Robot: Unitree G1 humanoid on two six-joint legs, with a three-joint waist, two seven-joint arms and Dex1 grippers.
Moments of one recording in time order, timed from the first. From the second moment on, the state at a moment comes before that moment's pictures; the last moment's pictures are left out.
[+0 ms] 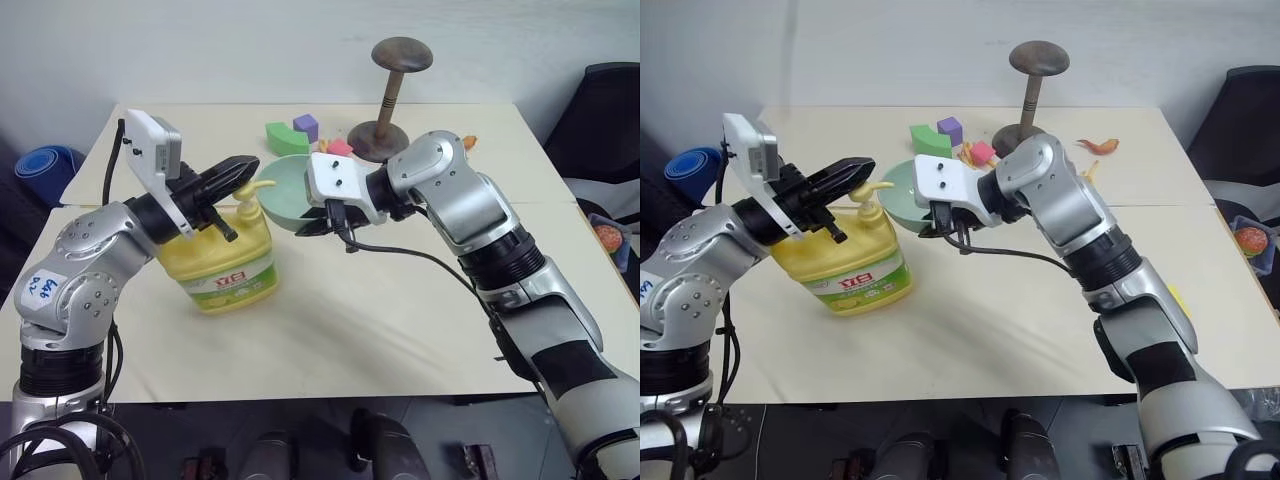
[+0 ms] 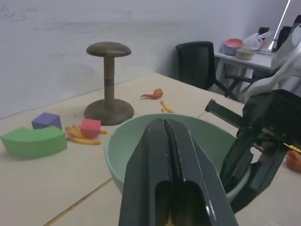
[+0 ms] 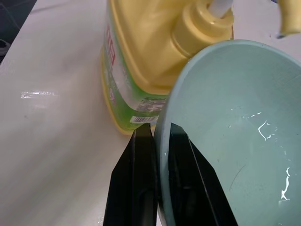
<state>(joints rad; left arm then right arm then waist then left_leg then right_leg) -0.56 0.70 0.18 -0.31 -0.81 0.69 -0.41 -1.17 -0.43 0.45 0.21 0.05 0.43 1.30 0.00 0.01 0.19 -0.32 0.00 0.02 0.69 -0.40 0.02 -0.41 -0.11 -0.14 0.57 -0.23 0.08</state>
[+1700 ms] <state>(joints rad) 0.10 0.65 0.22 -0.35 -0.56 0.25 -1.01 -0.45 -0.60 0.23 0.25 0.13 -0.14 1.20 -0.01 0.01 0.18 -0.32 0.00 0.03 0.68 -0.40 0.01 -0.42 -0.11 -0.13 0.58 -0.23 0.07</state>
